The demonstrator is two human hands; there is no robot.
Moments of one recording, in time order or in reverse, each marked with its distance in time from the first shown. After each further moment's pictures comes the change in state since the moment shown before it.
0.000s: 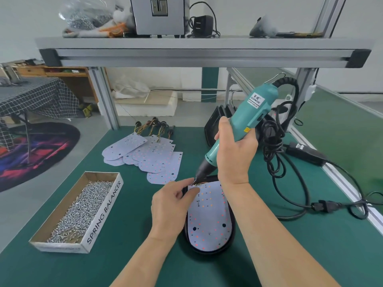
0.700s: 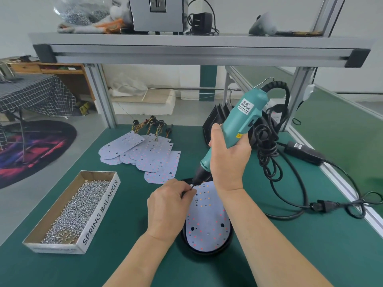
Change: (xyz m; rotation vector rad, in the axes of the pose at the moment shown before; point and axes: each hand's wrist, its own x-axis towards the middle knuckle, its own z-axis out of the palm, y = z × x) left_hand 0.003 -0.002 -0.001 0.402 0.058 0.198; right_hand -0.012 0.010 -0.001 -0.053 -0.027 -0.023
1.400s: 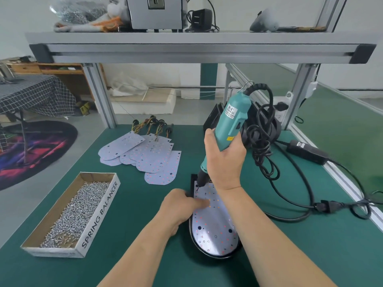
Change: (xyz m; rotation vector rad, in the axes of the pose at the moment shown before) left_hand 0.021 -0.001 0.015 -0.363 -0.606 -0.644; right_hand 0.009 0.031 0.000 -0.190 -0.036 -0.125
